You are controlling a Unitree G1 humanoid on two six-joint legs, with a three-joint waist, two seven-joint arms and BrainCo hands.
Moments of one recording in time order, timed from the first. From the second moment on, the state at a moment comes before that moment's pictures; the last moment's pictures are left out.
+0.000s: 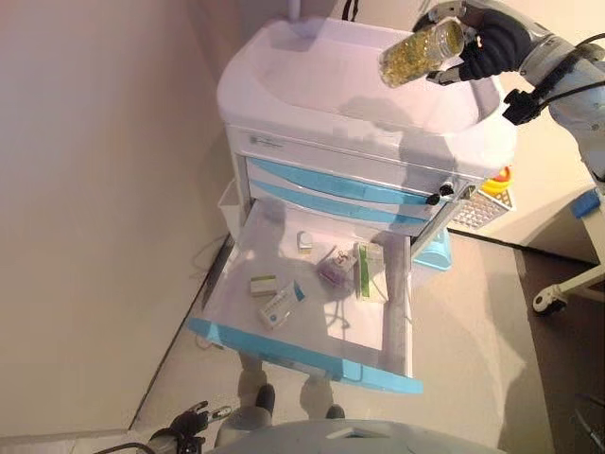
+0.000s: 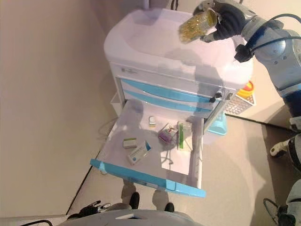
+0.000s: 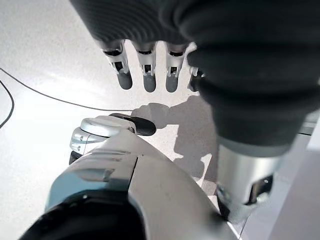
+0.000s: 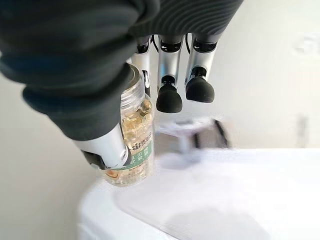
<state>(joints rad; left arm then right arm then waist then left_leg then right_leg) 0.08 0.30 -0.14 1.19 -0.33 -0.02 -0.18 -1.22 -1.08 0.66 0.47 -0.03 -0.18 0.25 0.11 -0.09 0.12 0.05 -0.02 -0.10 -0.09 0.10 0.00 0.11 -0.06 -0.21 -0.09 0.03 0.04</state>
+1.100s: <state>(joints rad) 0.08 0.37 -0.23 1.16 -0.43 -0.07 -0.18 -1.59 -0.97 1.00 1.09 -0.18 0.07 0.34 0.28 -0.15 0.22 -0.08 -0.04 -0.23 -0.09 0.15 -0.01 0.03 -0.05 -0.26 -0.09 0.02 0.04</state>
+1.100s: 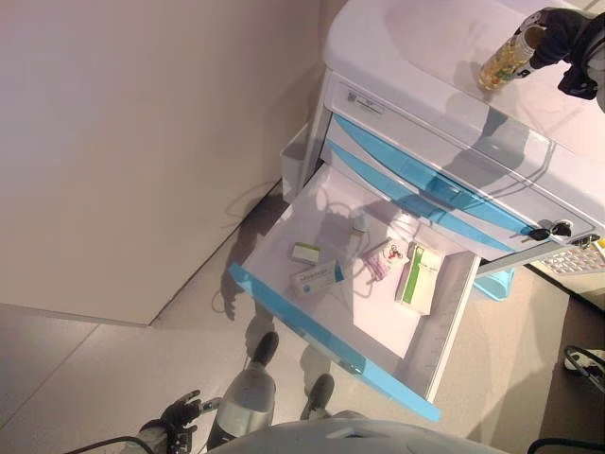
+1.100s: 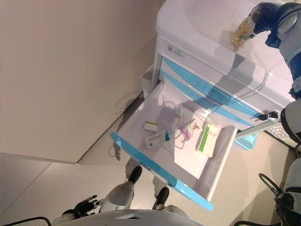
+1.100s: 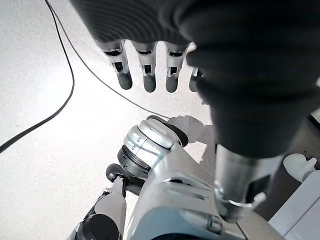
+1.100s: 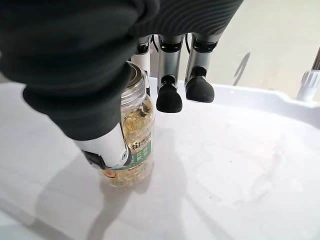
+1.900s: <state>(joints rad) 0.07 0.38 -0.24 1.13 -0.43 -0.09 -0.18 -1.63 -0.98 1.00 1.10 -0.13 0.06 0.33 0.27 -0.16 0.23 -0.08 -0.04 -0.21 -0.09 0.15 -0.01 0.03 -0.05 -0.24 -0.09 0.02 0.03</state>
